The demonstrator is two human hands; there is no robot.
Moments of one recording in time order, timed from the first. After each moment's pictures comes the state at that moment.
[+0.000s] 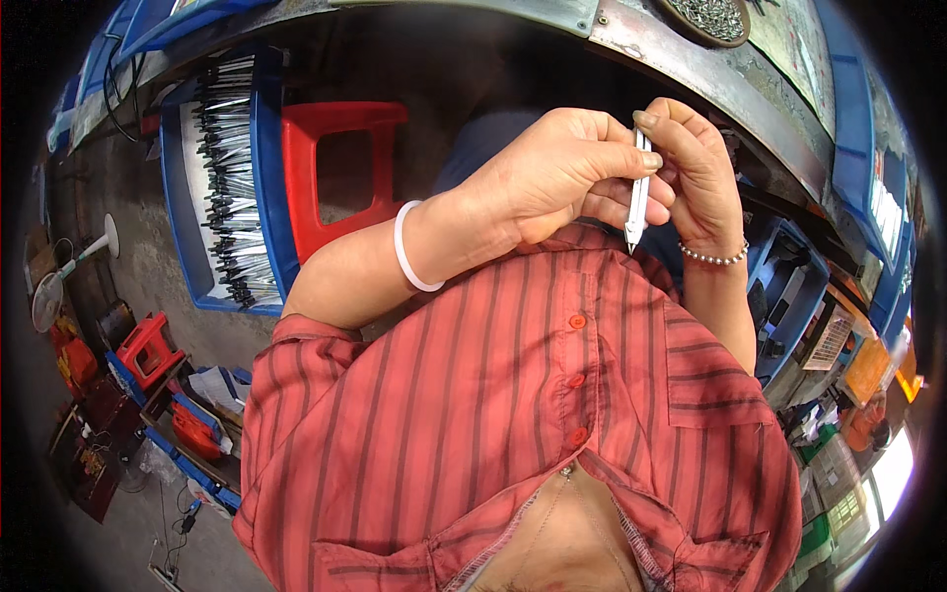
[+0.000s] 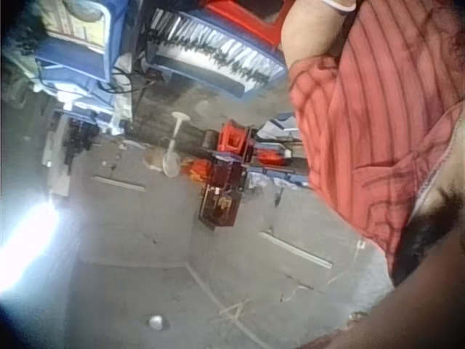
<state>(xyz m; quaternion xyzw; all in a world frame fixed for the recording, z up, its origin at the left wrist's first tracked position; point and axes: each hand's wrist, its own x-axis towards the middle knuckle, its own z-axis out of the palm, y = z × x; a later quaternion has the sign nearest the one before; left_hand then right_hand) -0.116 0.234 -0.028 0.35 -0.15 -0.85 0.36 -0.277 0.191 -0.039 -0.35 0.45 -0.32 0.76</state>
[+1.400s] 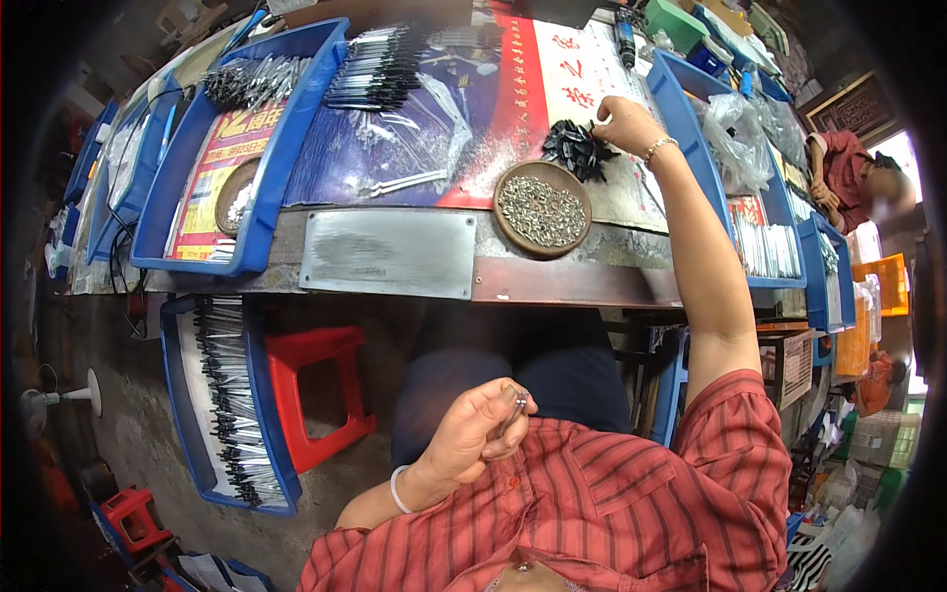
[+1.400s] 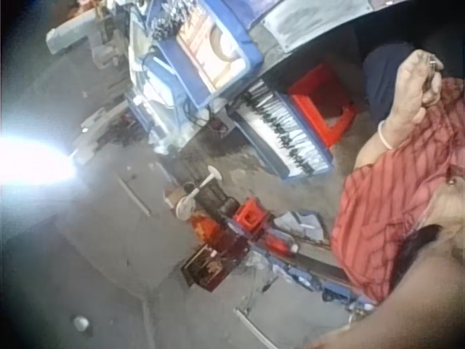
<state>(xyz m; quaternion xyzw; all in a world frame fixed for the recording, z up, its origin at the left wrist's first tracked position) -0.120 0.266 -0.021 0.22 -0.11 -0.87 0.42 -0.353 -0.095 0.005 -0.80 0.59 -0.10 0.05</state>
